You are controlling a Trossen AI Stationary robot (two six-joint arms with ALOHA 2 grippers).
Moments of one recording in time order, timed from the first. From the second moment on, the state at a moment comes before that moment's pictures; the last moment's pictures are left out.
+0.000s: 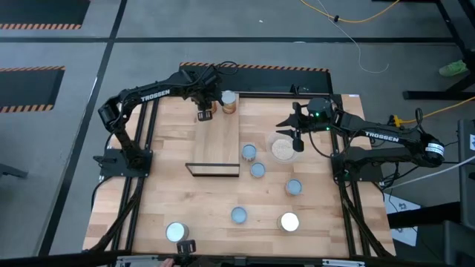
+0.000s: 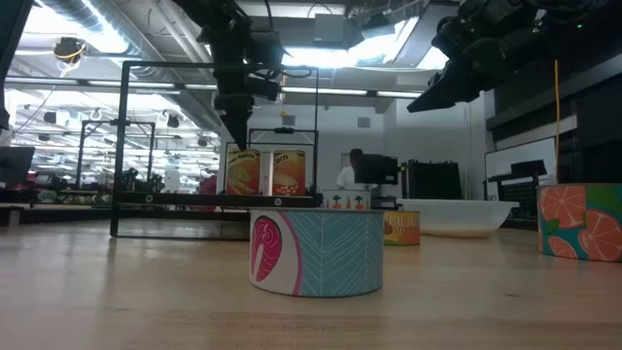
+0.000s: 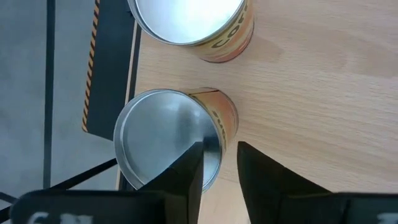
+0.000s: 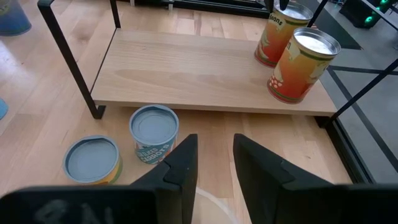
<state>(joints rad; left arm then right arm) 0.61 1.70 1.46 -0.94 -0.14 0.45 -0.44 1.00 0.63 -0.15 -0.30 -0.32</state>
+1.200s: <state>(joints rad) 0.04 1.47 1.72 -1.42 -0.14 -0.41 -0.44 1.00 0.63 -0.15 -0.30 -0.35</state>
